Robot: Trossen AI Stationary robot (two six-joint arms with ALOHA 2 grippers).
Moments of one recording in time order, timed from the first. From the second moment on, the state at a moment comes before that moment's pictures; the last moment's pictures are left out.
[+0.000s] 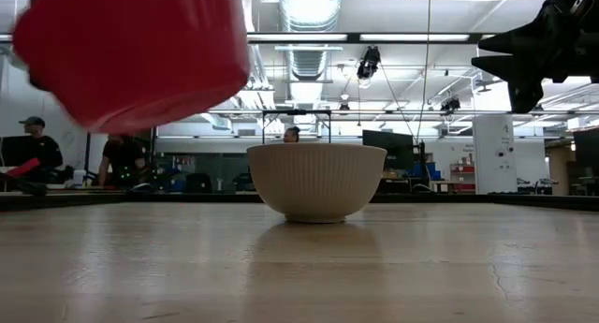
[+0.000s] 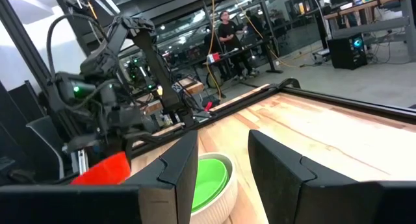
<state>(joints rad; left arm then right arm) -0.51 1.55 1.07 -0.58 -0.17 -1.32 0.29 0.01 0.01 0.11 0.50 0.36</state>
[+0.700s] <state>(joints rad) -0.07 1.42 1.07 -0.64 0.09 -0.82 0.29 0.01 0.01 0.11 0.50 0.36</state>
